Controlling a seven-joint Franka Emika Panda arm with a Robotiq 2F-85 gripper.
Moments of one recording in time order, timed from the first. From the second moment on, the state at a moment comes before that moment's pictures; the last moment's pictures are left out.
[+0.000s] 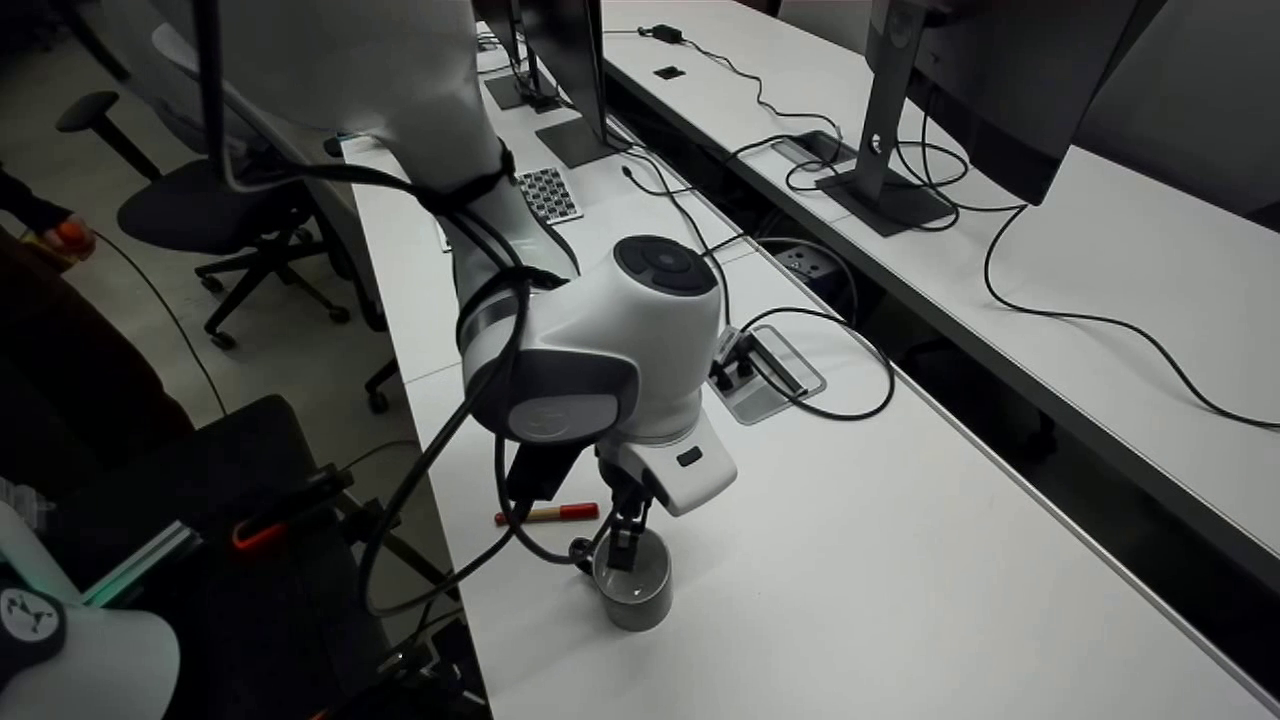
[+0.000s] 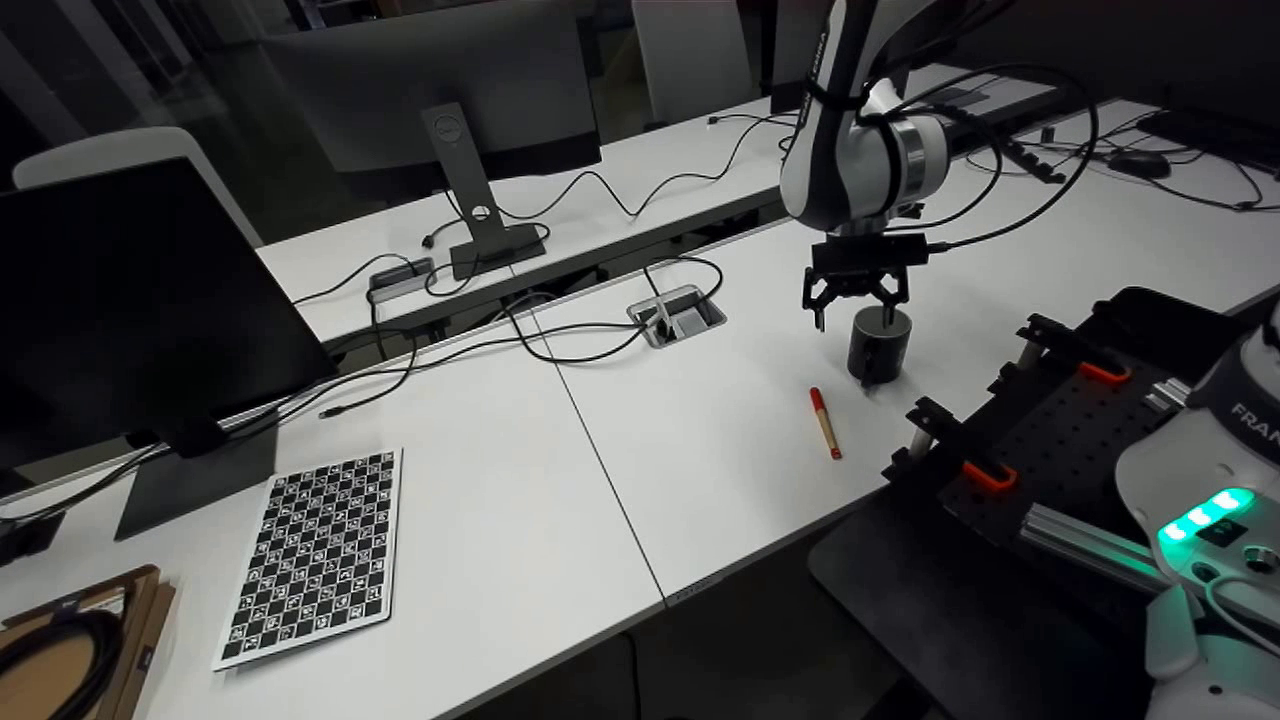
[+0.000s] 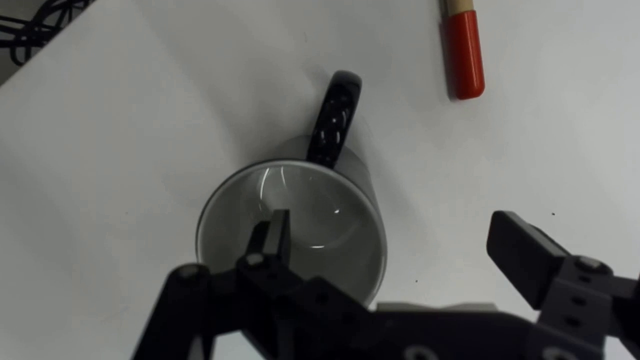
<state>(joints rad) -0.07 0.68 -0.11 -2.33 0.22 2.84 0.43</state>
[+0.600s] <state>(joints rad) -0.07 0.72 -0.11 -2.29 0.22 2.84 0.43</state>
